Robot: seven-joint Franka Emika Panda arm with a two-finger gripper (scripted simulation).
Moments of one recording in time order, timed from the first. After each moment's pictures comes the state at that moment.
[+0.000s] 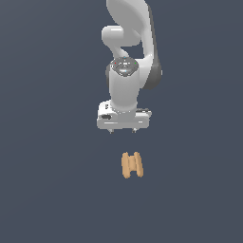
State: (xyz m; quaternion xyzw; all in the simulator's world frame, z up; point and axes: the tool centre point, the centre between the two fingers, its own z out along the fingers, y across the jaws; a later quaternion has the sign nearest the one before) arm 0.006 0.006 0.167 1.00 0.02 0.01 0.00
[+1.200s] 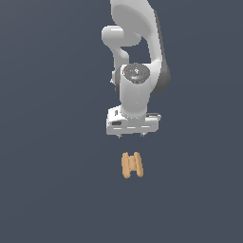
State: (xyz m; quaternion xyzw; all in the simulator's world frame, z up) arm 0.022 0.042 0.157 1.00 0.04 0.01 -0.01
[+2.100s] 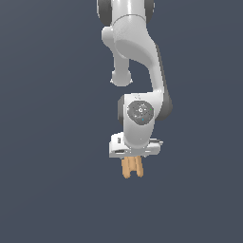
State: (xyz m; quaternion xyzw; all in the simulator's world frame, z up) arm 0.087 0.050 0.091 1.00 0.04 0.00 0.00
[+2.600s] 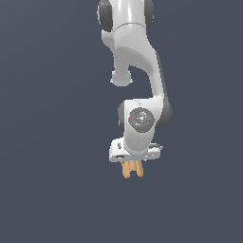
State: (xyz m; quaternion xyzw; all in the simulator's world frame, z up) arm 0.098 0.051 0.075 1.00 0.04 0.00 0.00
